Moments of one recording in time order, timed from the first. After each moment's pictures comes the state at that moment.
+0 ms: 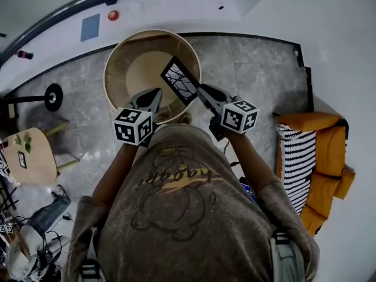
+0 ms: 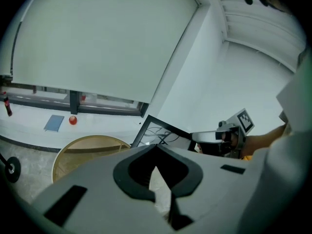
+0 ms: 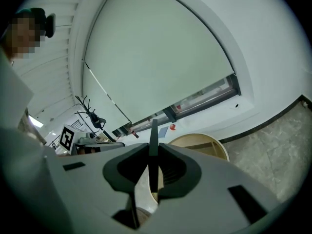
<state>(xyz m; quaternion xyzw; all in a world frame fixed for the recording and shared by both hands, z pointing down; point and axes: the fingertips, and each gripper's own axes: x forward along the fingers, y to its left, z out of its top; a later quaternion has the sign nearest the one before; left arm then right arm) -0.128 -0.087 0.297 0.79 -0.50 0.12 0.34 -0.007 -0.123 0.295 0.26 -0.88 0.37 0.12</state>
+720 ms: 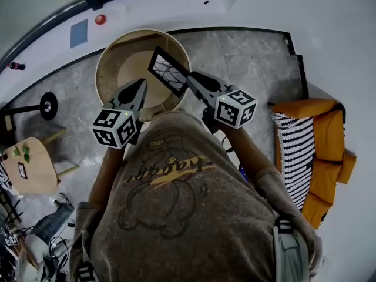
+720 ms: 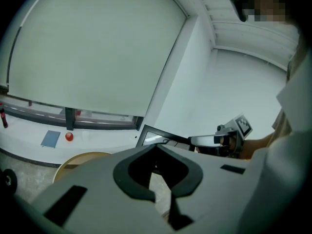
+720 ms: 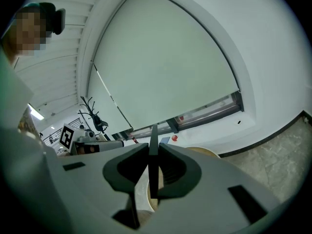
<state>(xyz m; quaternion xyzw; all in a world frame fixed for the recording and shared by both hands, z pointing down) -0.132 -0.088 0.227 0.82 -0.50 0.08 0.27 -0.008 -0.121 0.232 0.27 -0.90 0.32 0.09</state>
